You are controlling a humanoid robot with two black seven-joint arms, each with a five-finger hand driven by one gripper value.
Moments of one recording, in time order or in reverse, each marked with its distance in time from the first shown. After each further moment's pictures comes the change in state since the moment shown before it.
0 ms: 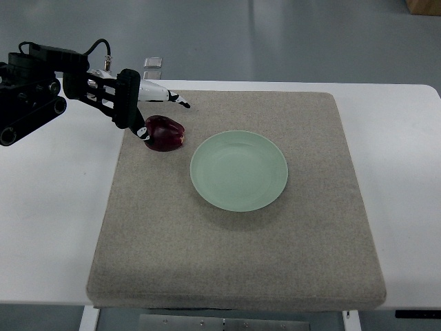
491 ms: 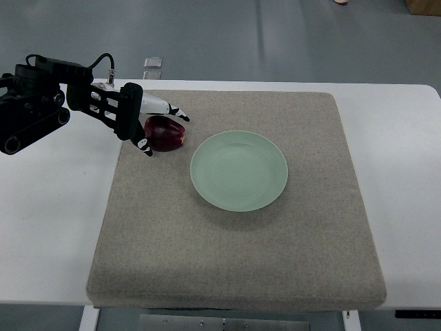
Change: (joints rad) left arm 0.021 -0.006 0.040 0.004 -0.011 0.010 -0.002; right arm 0.000 0.000 0.000 0.000 0.000 0.000 0.000
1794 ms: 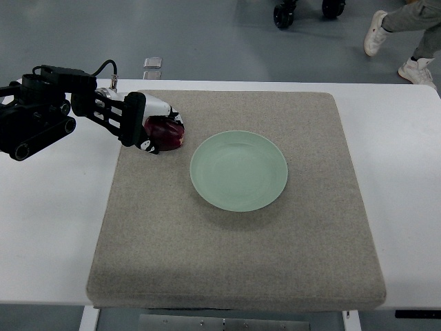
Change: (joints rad) left arm 0.013 -0.036 0.042 0.048 0.015 0.090 -0.003; right arm 0.000 0.000 0.000 0.000 0.000 0.000 0.000
